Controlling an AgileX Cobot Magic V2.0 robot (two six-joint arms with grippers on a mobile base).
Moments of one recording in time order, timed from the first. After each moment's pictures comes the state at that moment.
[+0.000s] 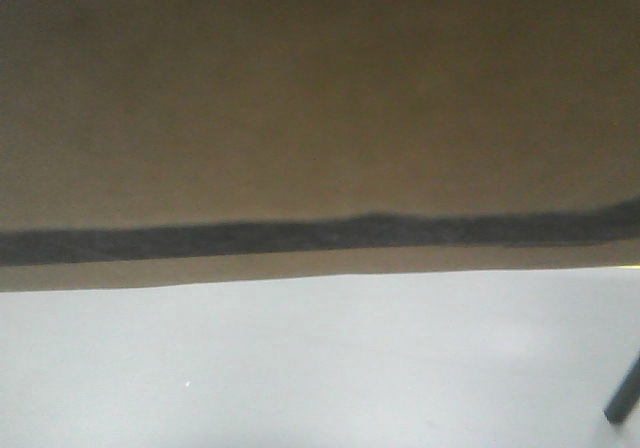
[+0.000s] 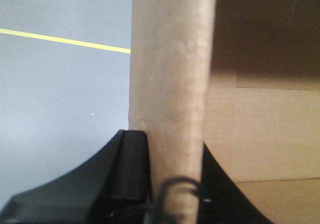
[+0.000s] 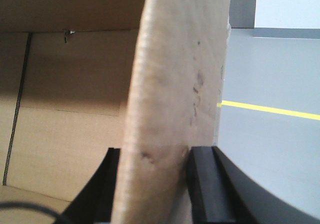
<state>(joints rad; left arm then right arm) -0.24 0.21 -1.00 -0.01 1.18 -0.19 0.03 0.15 -0.90 0.35 1.01 -0.04</state>
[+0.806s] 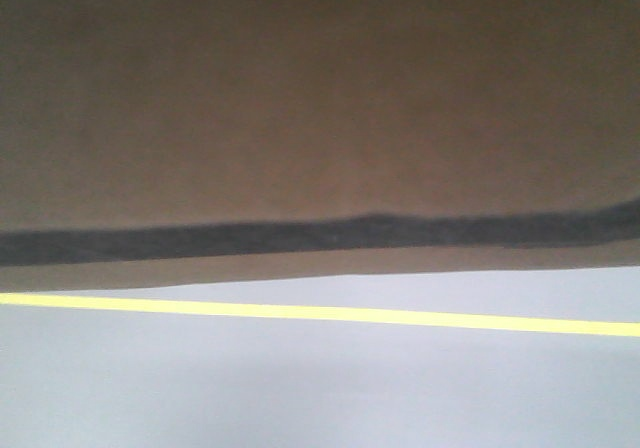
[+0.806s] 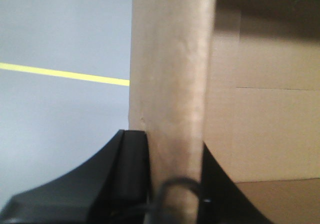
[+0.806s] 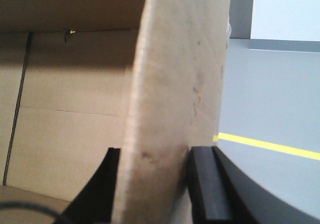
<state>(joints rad) -0.24 0.21 -1.00 -0.01 1.18 -0.19 0.03 0.15 -0.90 0.35 1.01 -0.04</state>
